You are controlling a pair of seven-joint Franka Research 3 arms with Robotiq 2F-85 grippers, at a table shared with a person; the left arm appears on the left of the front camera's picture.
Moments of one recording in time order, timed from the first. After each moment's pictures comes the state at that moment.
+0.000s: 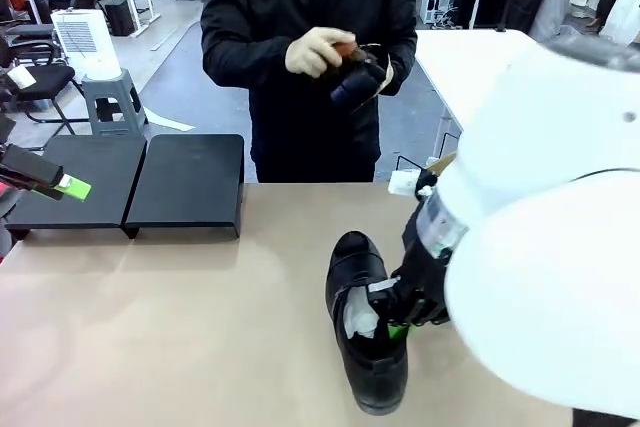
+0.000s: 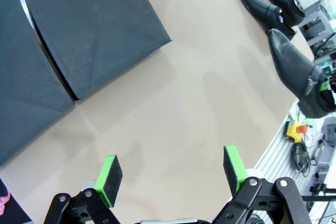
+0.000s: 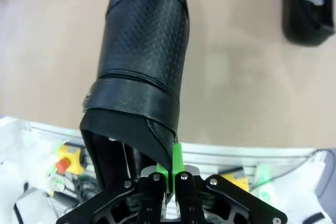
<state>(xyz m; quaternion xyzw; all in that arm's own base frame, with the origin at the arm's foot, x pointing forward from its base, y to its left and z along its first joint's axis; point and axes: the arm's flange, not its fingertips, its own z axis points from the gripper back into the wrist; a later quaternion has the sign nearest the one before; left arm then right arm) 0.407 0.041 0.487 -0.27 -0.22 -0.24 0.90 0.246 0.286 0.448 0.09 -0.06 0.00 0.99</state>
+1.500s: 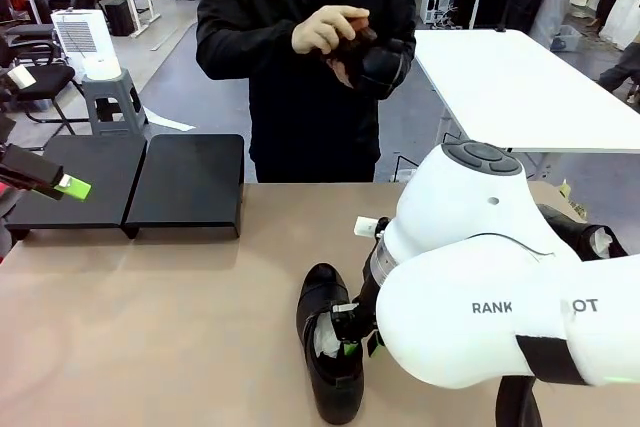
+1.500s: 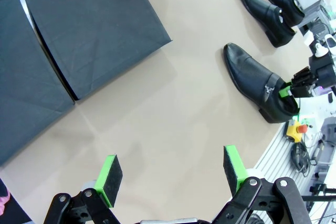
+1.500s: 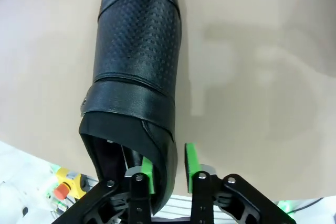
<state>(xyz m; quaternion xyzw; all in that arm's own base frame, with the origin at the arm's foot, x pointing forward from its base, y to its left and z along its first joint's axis) 0.407 0.041 0.487 -0.27 -0.22 -0.24 0.90 0.291 0.309 0.349 0.11 -0.03 -0.01 0.99</state>
